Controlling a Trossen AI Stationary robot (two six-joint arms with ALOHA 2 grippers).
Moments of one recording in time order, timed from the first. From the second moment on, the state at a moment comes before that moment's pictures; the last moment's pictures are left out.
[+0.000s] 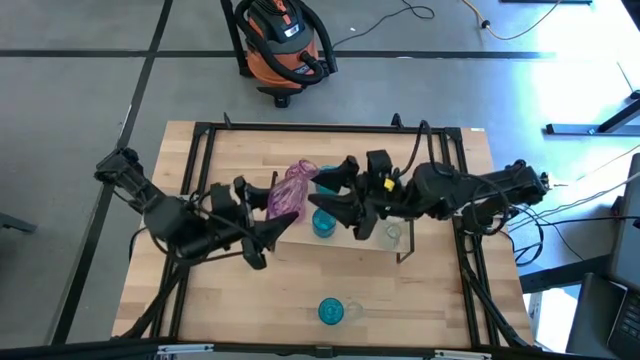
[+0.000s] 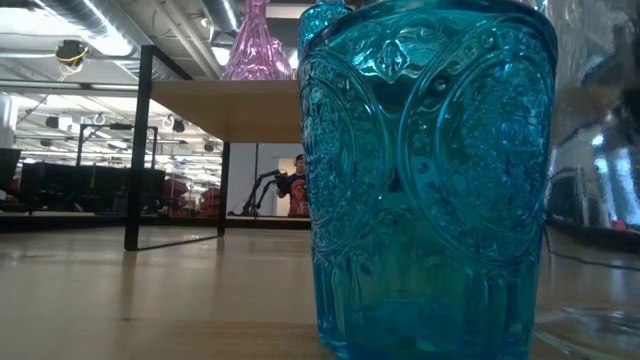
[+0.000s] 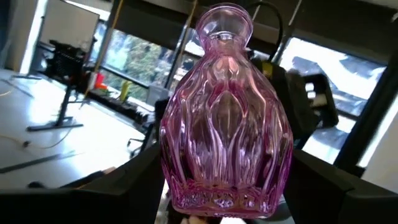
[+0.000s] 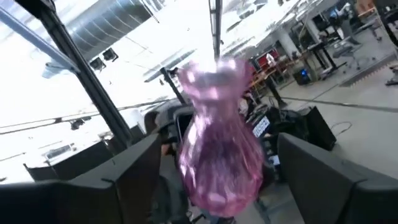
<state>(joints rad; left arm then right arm) -0.63 1.39 1.42 0.36 -1.03 -0.09 0.30 1.60 1.71 0.22 0.29 0.52</state>
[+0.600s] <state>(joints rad) -0.53 1.39 1.42 0.37 -0.84 -0.12 0.27 1.64 1.71 0.40 0.25 0.37</state>
